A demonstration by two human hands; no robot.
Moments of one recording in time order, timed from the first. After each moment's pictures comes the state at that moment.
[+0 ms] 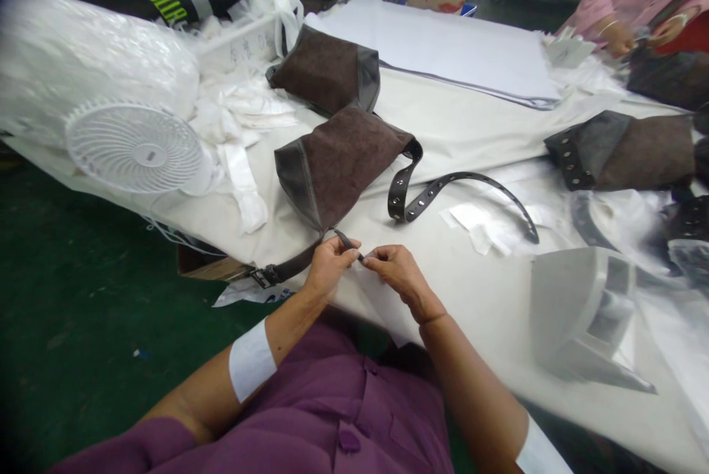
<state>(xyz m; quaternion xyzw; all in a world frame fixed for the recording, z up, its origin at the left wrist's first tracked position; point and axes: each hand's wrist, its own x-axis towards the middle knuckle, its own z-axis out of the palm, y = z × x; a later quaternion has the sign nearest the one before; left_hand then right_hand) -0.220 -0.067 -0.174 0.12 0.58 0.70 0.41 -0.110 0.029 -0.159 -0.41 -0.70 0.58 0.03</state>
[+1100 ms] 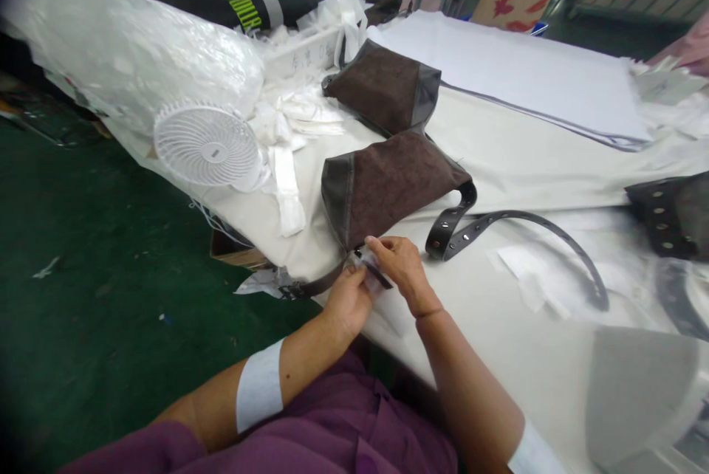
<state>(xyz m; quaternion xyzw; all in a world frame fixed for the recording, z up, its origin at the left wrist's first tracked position) -0.217 -0.071 -0.171 -0.21 0.31 0.83 0.41 -0.198 0.034 -0.139 -0.35 -0.83 0.43 0.04</state>
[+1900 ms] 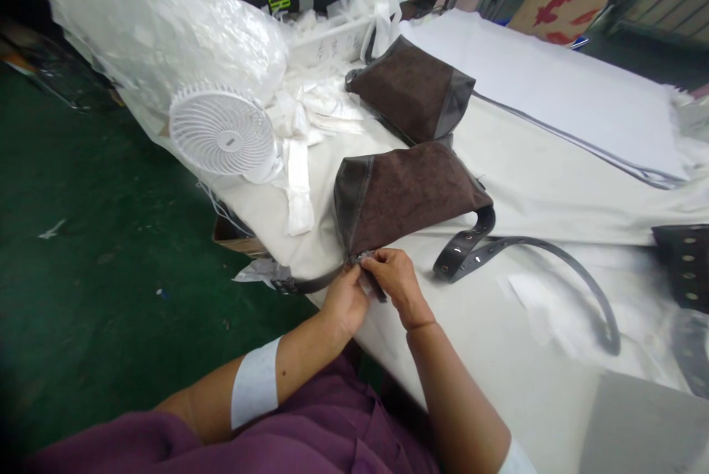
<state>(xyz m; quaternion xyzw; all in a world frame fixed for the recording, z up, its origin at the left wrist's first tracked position) -0.238 -0.064 -0.170 -0.25 0.29 0.86 0.34 -0.216 0.028 -0.158 -0.36 -0.79 0.50 0.01</state>
